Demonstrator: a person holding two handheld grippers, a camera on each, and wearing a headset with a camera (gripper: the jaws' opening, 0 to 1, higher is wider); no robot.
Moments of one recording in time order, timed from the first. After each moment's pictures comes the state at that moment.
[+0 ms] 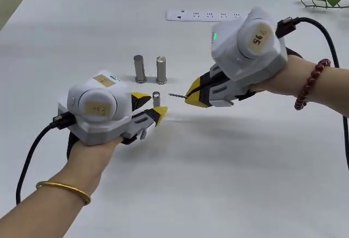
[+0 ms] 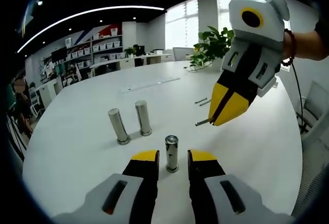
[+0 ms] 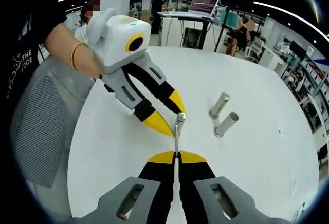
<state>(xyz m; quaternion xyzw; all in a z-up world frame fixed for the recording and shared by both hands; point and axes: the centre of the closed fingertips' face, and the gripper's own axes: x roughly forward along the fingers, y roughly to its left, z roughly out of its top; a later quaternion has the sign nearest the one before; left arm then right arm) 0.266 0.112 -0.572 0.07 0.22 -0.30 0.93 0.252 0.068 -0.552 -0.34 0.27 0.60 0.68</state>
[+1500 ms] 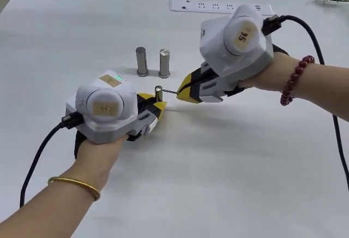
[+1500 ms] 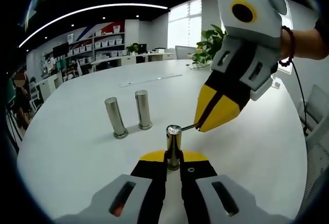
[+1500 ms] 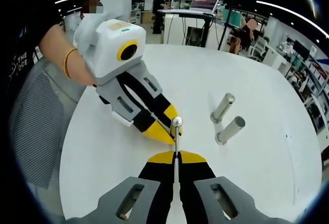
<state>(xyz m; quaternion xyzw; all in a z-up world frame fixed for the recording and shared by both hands) 0.271 0.111 -0.590 0.05 0.23 -0.30 0.93 0.263 0.089 -0.571 -0.33 0.27 0.61 0.67</state>
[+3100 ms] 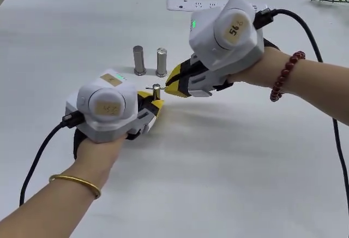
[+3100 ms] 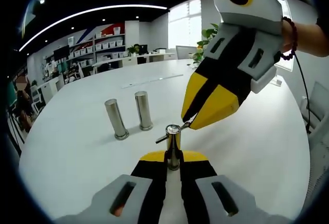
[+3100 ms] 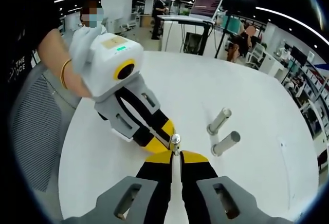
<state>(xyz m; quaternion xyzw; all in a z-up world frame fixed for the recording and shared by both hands) 0.273 0.111 -0.590 0.07 0.22 -0.29 0.93 0.264 0.105 -0.555 -0.33 0.24 0.61 0.68</state>
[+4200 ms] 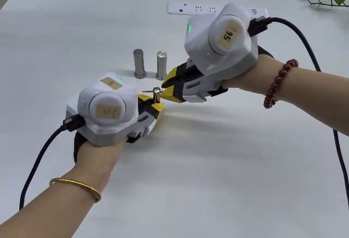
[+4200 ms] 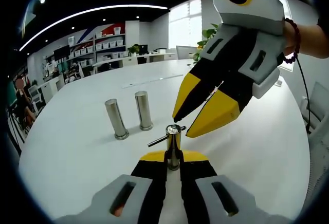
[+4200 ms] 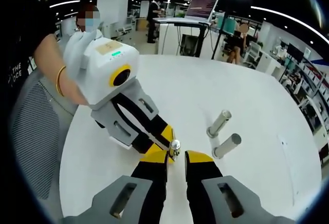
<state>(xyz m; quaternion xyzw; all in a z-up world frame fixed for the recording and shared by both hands) 0.275 0.111 -0.591 0.06 0.22 -0.29 0.93 0.266 0.112 -0.555 -0.31 0.24 0.60 0.69</state>
